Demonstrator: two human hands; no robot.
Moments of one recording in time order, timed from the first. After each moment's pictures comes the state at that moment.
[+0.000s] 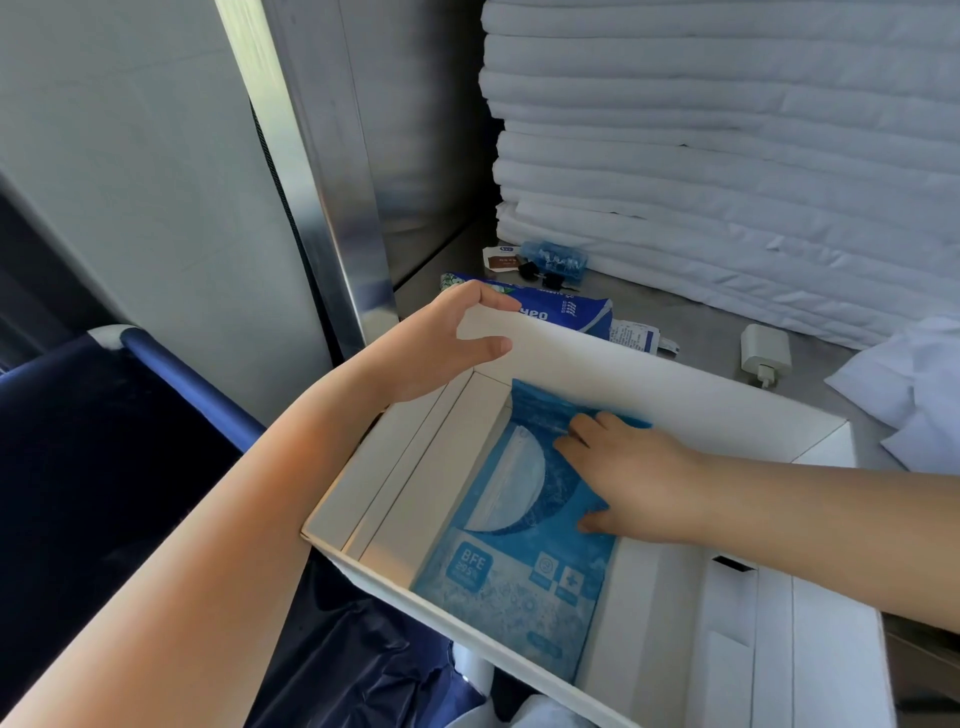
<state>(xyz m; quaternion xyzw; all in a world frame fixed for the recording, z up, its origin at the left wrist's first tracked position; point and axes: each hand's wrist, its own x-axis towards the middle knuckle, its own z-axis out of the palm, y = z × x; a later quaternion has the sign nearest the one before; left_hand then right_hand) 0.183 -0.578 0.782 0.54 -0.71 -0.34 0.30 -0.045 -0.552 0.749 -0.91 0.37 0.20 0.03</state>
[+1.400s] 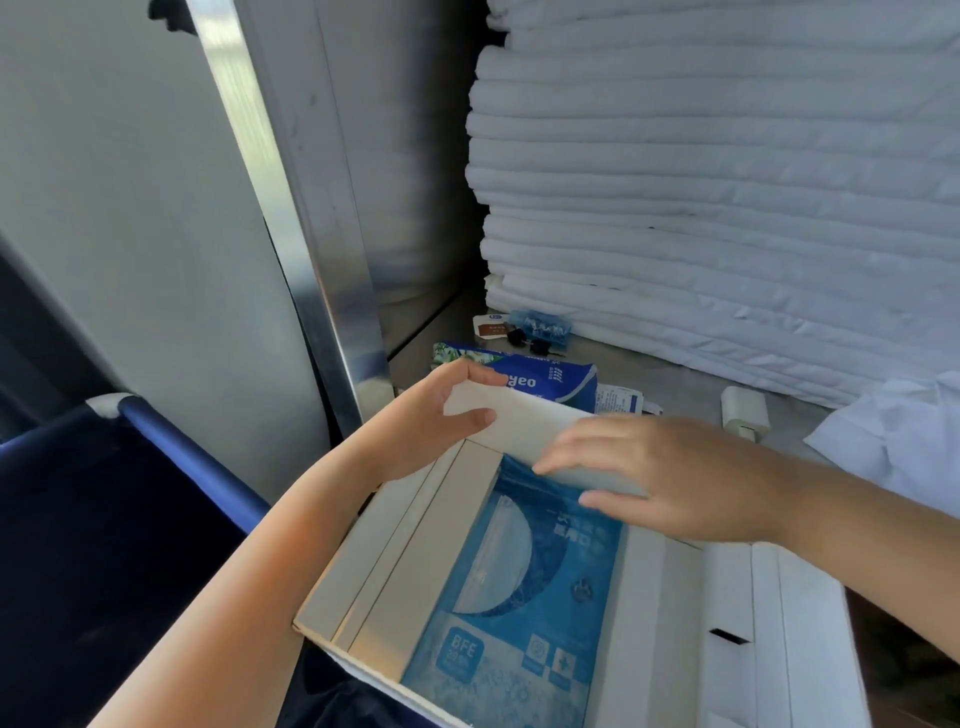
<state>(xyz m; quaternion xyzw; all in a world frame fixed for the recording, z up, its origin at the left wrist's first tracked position) 0.184 -0.577 0.780 0.56 -0.71 -0.31 0.29 -0.071 -0.566 0.831 -0.96 0.25 -0.04 0.12</state>
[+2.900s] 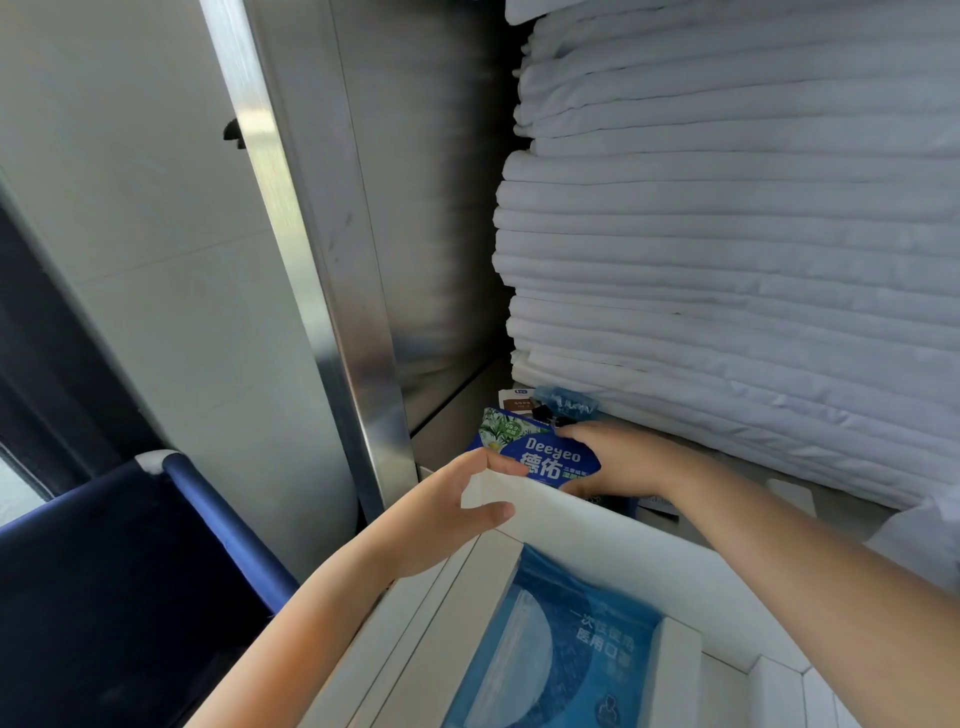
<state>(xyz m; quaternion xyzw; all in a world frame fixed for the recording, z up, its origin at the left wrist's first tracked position) 0.184 -0.579 0.780 0.58 -0.69 -0.33 0.27 -0.028 -0.721 0.775 -0.88 0.44 0.01 0.19</state>
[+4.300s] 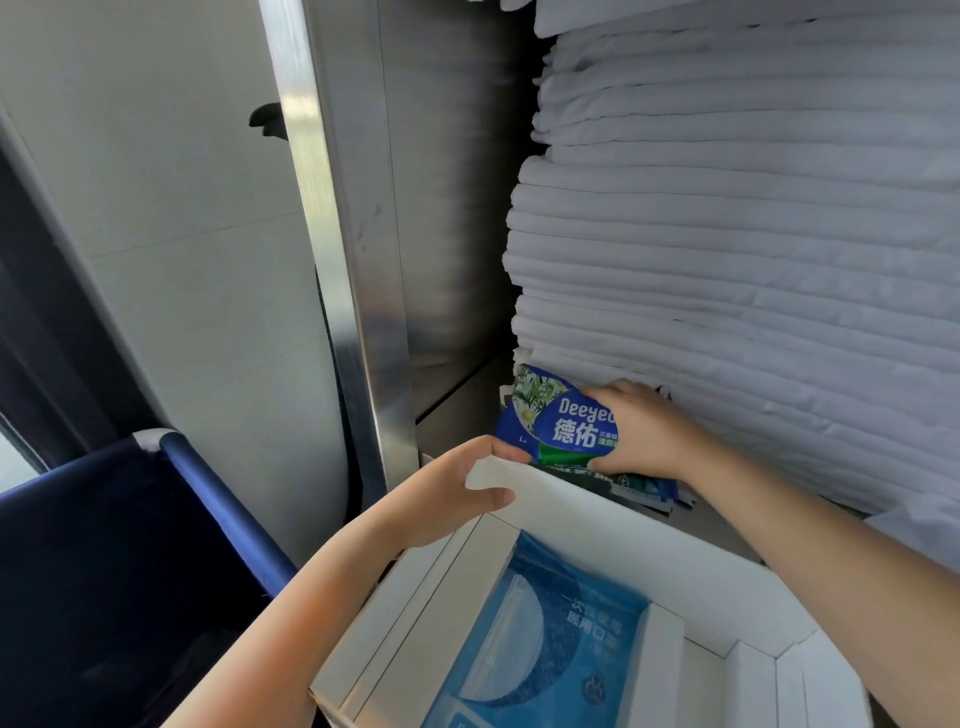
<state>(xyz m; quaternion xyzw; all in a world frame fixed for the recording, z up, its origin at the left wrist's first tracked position) 0.186 -0.583 0.777 0.57 -0.67 -0.37 0.31 -0.049 -0.712 0.804 -0.88 0.46 -0.08 0.08</state>
